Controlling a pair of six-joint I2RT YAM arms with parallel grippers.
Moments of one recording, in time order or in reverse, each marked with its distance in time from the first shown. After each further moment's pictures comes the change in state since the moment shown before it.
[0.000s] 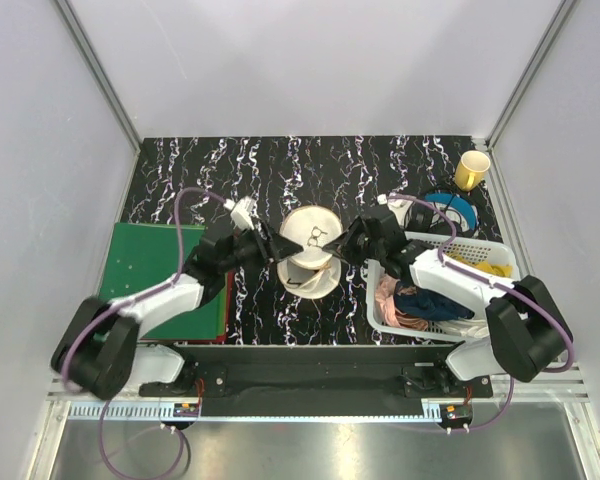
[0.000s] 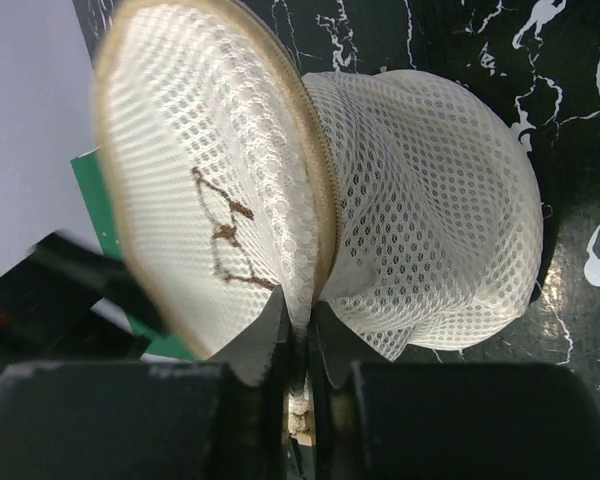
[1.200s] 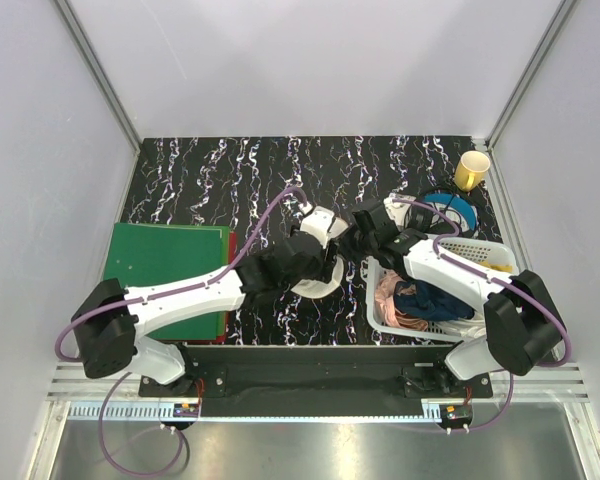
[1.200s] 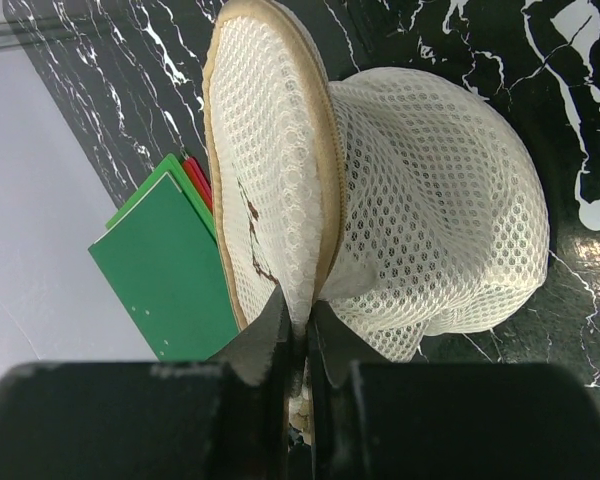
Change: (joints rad) left arm -0.591 0.079 0.457 -0.626 -0.860 0.514; right arm 0.032 0.043 0.137 -0.227 0.143 0.235
